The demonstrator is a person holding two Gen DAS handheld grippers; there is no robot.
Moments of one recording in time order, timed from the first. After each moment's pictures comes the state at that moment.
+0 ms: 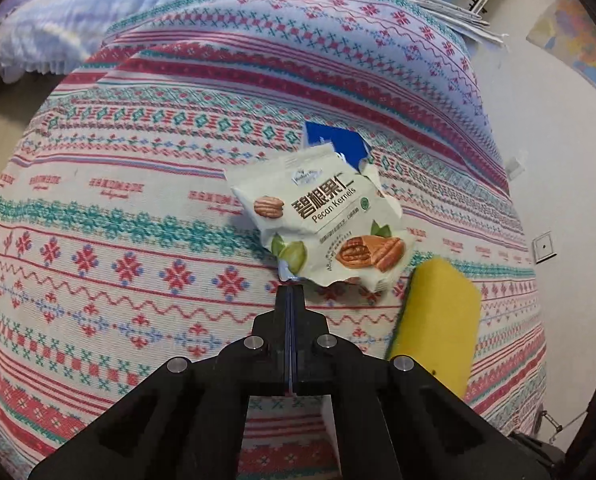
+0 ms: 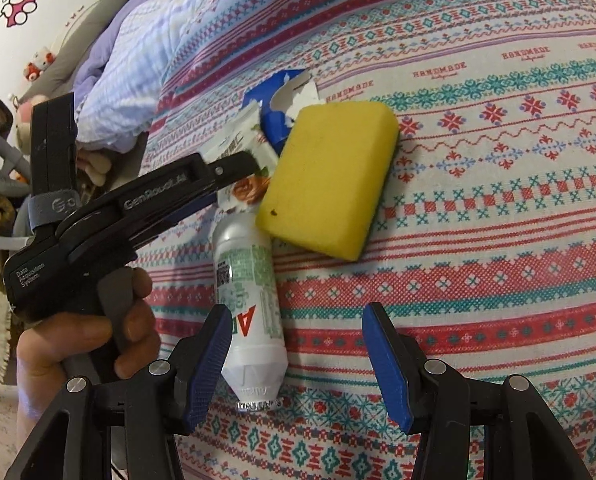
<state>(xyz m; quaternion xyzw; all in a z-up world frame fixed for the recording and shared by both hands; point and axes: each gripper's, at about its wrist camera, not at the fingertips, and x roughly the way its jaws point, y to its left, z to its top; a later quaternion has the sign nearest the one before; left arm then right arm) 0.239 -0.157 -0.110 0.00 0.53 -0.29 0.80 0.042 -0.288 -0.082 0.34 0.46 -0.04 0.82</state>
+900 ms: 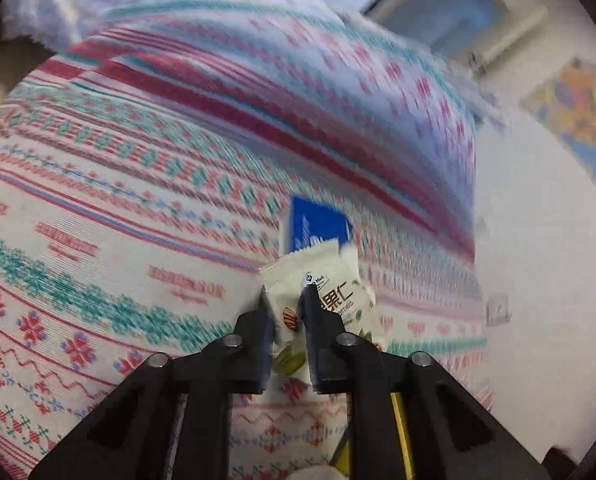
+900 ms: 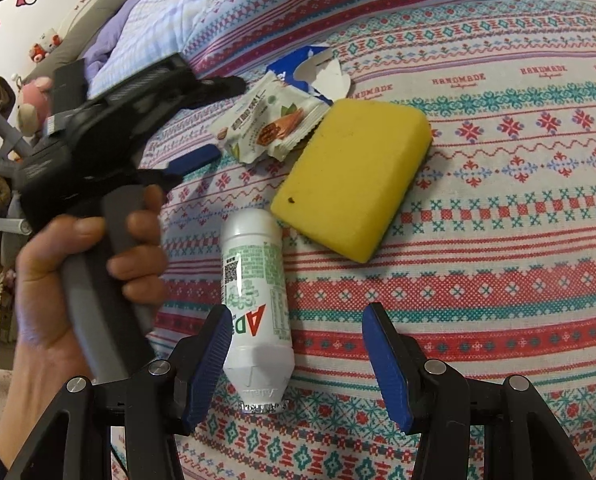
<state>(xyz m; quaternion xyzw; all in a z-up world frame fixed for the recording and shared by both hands) 0.287 -0.180 -0.114 -0.11 0.52 -0.33 0.78 0.049 -0.277 -0.078 0.31 0.47 -0.03 0.83</state>
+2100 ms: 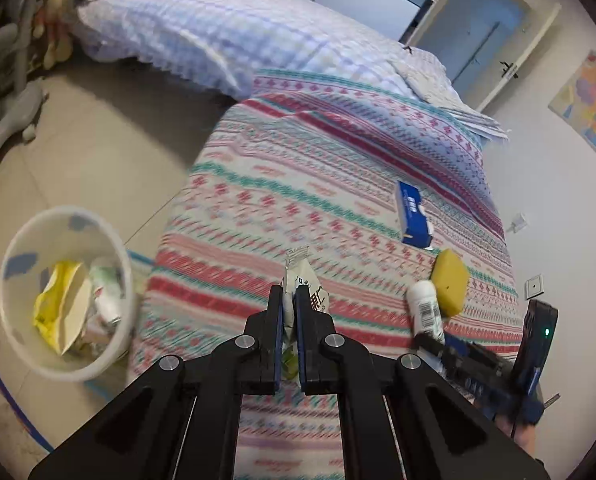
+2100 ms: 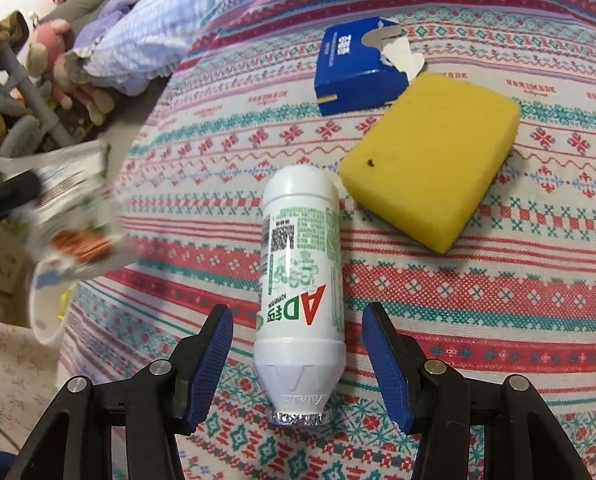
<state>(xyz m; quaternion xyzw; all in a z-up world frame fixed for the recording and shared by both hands) 0.187 0.064 -0.026 -0.08 0.50 -0.22 0.83 0.076 -0.232 -0.094 0.22 0.49 -0.01 0.84</state>
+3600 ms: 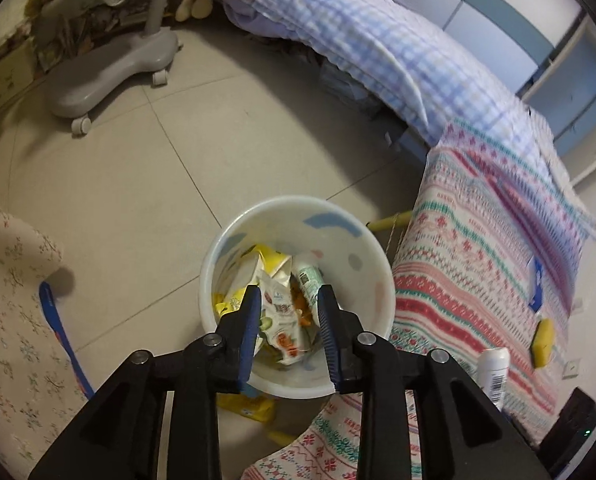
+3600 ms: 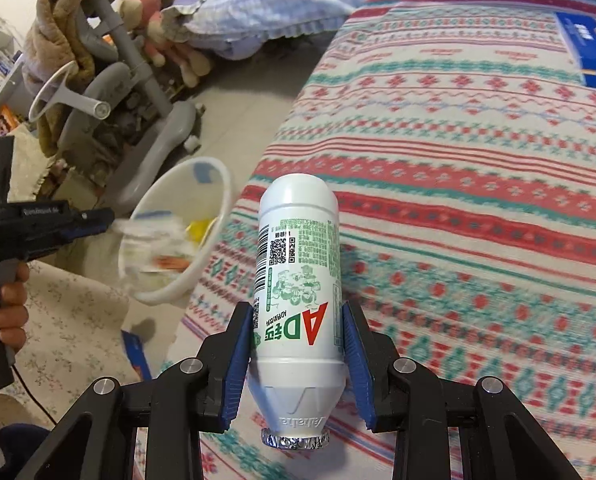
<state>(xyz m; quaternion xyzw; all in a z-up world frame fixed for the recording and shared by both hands) 0.228 0.276 -0.059 -0.14 0.53 -0.04 0.83 0.092 -0.066 -0.096 0.21 0.47 0.11 0.85</state>
